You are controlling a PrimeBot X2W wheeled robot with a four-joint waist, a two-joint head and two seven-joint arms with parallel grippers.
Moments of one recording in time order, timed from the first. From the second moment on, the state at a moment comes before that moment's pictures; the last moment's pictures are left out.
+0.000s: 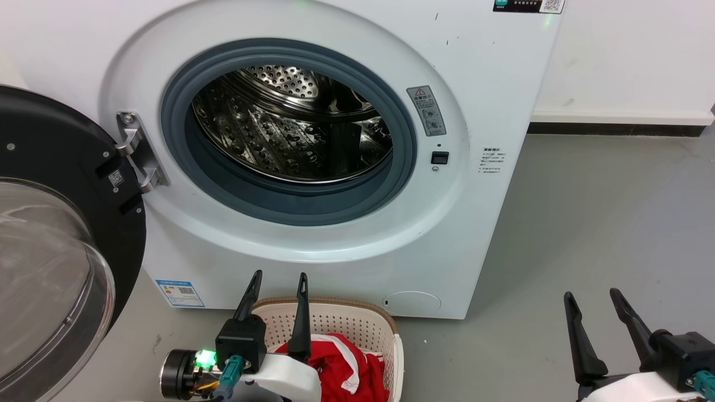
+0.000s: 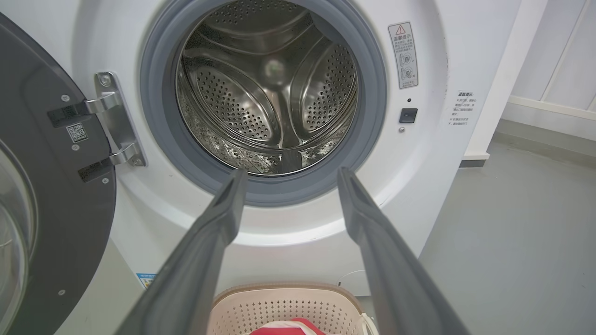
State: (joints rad) left arm -0.04 0.09 -0.32 0.11 -0.14 0.19 -0.18; right arm 0.18 -0.05 -0.03 -0.17 0.10 0.13 0.02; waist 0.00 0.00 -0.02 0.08
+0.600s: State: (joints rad) left arm -0.02 0.10 -0.32 0.11 -0.16 0.20 -0.17; right arm 0.19 -0.05 -0.03 -0.16 0.12 0.13 0.02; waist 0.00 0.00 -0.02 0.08
